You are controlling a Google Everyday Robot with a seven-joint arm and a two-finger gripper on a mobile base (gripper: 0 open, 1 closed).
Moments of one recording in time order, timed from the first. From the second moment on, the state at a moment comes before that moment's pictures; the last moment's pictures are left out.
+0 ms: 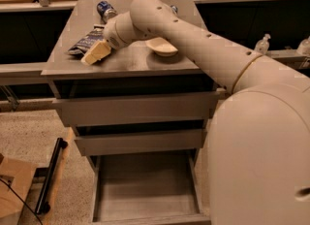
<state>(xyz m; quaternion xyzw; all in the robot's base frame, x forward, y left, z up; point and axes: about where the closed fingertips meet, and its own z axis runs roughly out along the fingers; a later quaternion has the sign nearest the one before) 0.768 0.184 0.877 -0.54 0.67 0.18 0.47</state>
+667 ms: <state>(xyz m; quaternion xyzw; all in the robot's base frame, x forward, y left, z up) 0.797 0.207 0.835 -0.49 0.71 0.23 0.46</state>
